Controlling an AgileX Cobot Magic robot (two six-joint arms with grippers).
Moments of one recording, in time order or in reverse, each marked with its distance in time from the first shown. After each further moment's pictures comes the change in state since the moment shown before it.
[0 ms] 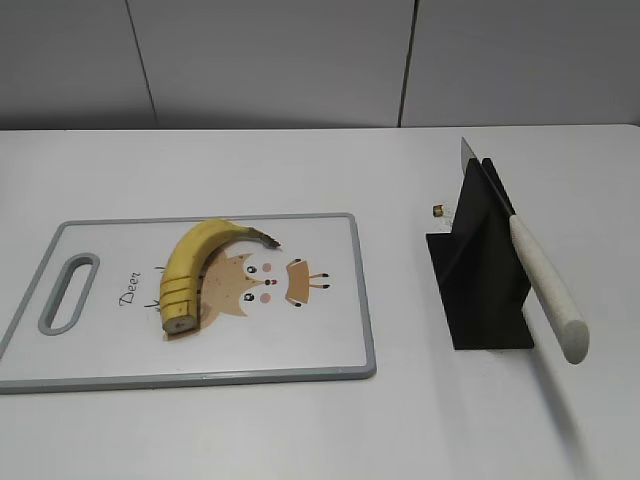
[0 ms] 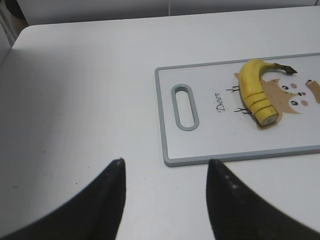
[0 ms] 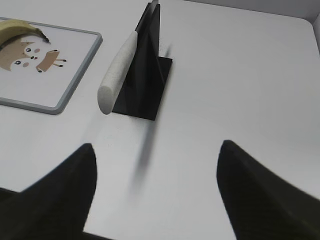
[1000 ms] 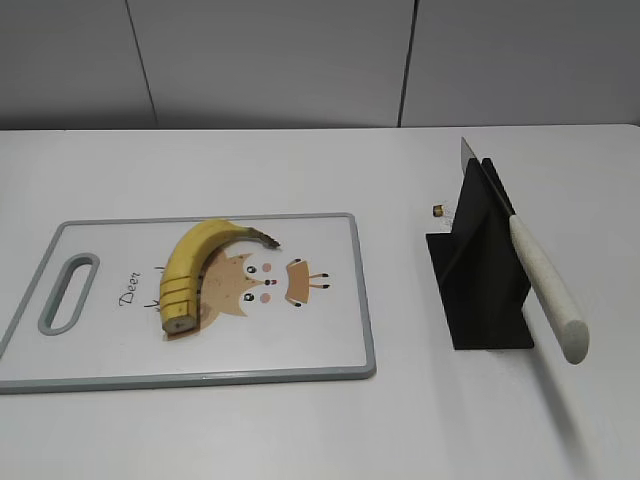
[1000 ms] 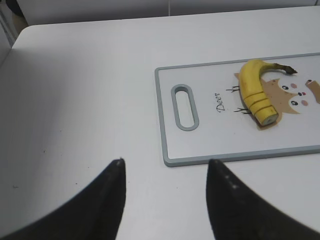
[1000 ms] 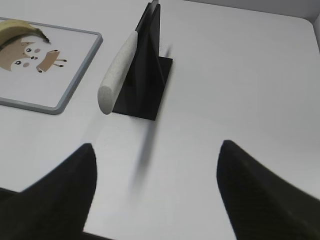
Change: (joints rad) left arm 0.000 0.000 0.000 0.000 0.000 0.000; right arm 0.000 0.000 0.000 0.002 0.000 0.000
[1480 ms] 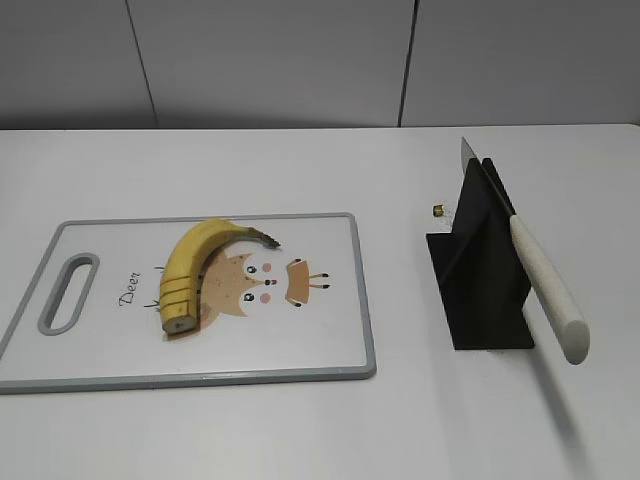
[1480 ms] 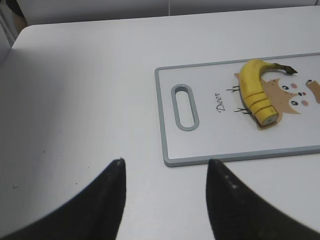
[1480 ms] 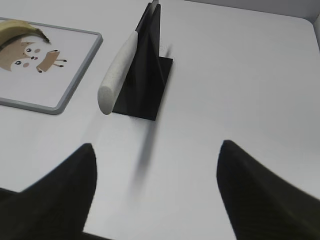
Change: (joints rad) left arm 0.000 0.000 0.000 0.000 0.000 0.000; right arm 0.000 0.000 0.000 0.000 0.000 0.000
